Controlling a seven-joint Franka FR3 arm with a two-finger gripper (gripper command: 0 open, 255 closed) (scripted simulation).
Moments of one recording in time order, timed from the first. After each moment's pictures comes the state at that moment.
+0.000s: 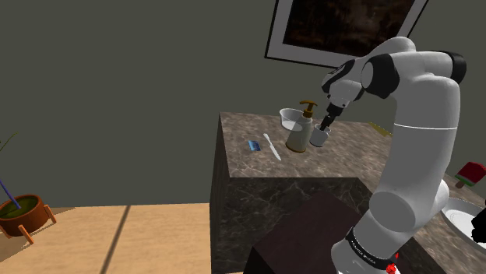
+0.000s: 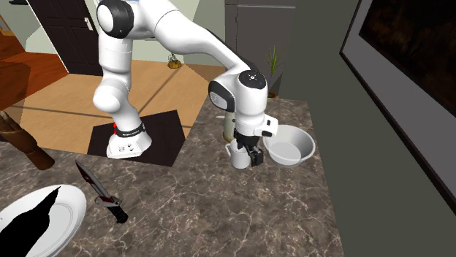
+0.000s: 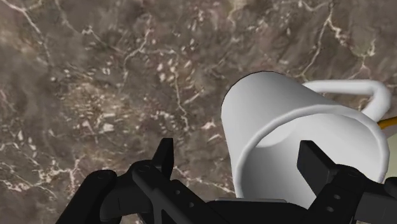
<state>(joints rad) -0.20 0.38 -0.69 -1.87 0.41 2.11 -1.23</state>
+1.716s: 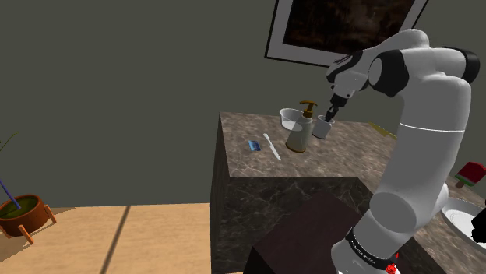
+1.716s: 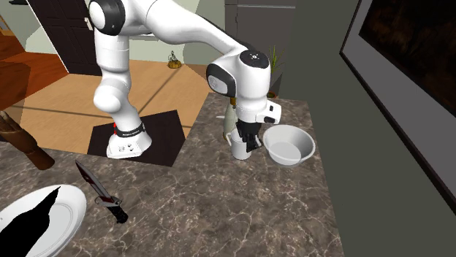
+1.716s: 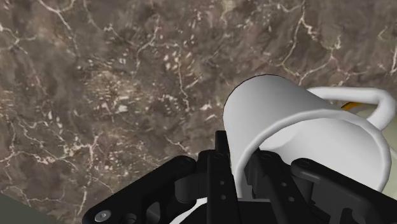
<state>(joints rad) -0.18 0.32 -0.71 -1.81 0.35 2.00 -1.18</state>
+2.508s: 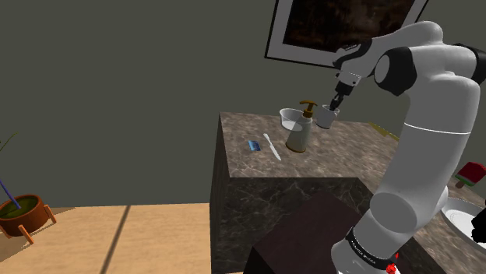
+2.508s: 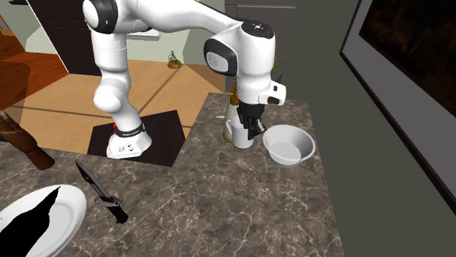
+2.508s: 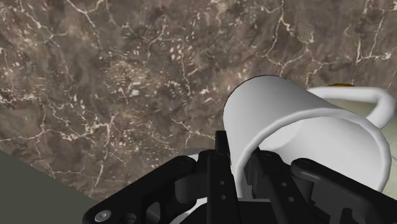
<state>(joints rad) -0.18 0.27 -0.73 -1.70 0.30 1.86 -1.14</state>
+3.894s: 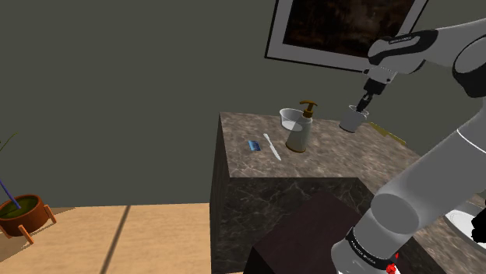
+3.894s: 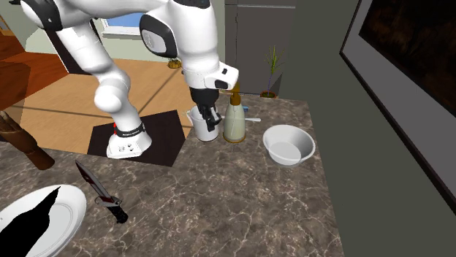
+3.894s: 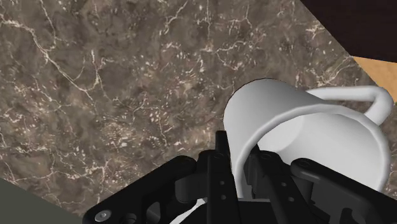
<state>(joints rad) -0.15 -0.18 -0.76 -1.98 -0.02 1.82 -1.06</state>
